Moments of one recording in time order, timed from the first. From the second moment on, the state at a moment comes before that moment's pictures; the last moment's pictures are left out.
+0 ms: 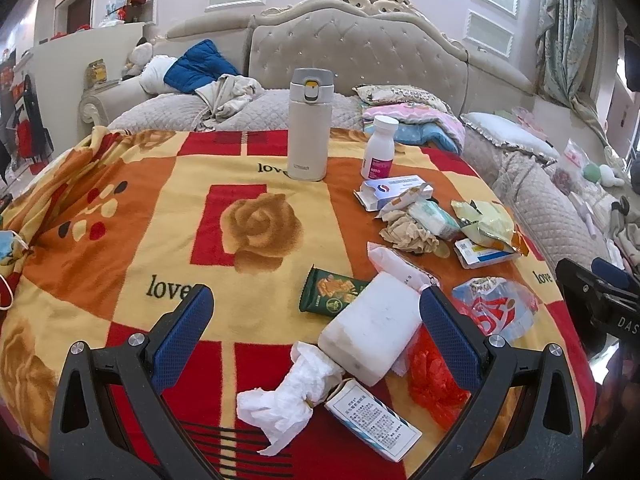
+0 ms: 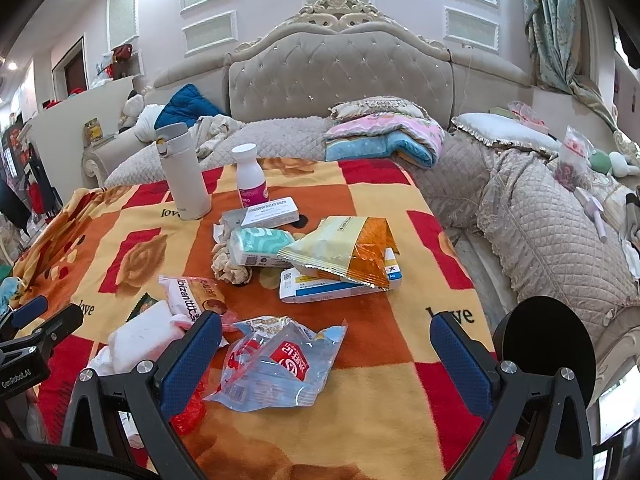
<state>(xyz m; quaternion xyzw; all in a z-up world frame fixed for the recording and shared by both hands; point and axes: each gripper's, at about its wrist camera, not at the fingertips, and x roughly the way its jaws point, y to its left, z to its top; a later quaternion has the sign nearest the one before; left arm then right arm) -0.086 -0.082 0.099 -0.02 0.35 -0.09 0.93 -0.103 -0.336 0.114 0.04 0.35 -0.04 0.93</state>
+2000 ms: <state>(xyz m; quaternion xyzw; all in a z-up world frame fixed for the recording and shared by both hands) -0.072 -0.215 0.120 0.05 0.42 -0.31 0.85 -0.112 -0.448 0.106 0.14 0.39 -0.03 0.91</state>
